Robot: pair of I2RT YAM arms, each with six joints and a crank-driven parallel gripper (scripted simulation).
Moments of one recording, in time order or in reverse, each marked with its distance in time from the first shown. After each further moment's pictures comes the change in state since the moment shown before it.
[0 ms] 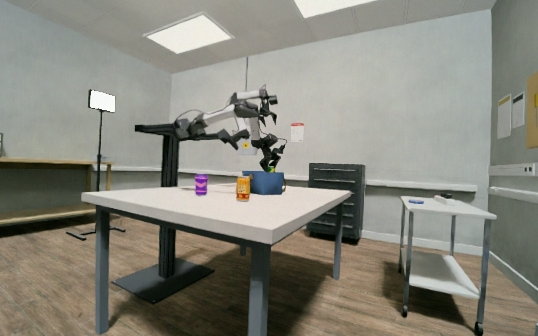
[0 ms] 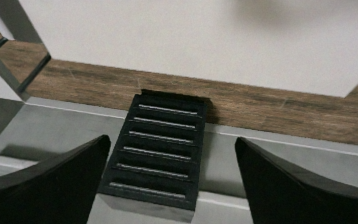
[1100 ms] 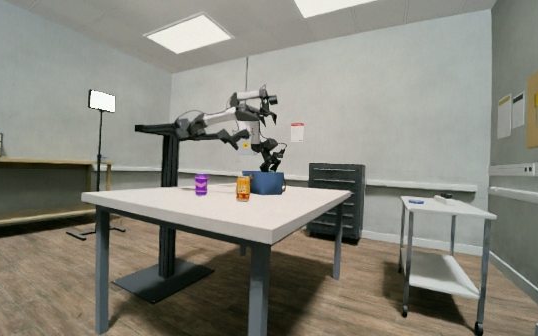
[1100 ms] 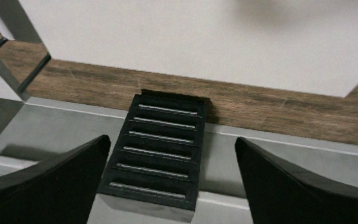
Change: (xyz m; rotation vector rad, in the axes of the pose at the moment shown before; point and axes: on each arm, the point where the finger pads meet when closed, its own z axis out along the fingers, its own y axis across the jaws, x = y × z) left arm 0.000 0.000 0.000 0.000 0.000 0.000; right arm 0.011 0.002 0.025 -0.001 -0.007 0.023
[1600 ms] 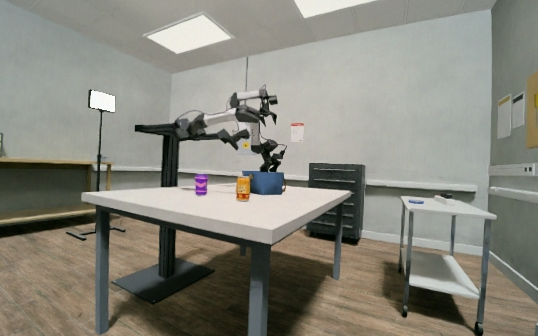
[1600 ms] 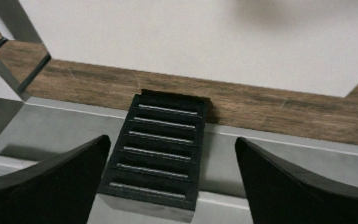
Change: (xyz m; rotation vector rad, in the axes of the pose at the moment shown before) left arm 0.000 0.000 0.000 0.000 0.000 0.000; right arm 0.004 -0.001 0.006 0.003 0.001 0.000
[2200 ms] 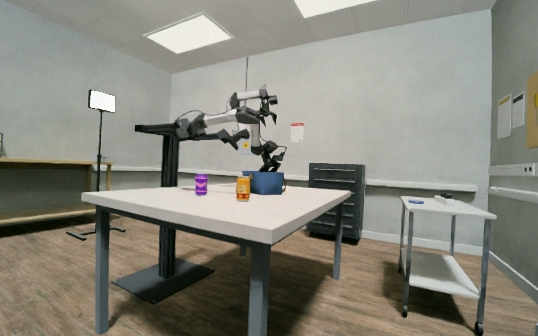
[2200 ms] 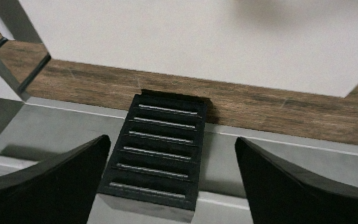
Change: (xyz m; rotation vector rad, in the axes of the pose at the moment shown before) left arm 0.000 0.000 0.000 0.000 0.000 0.000; right arm 0.006 -0.001 0.008 0.006 0.002 -0.015
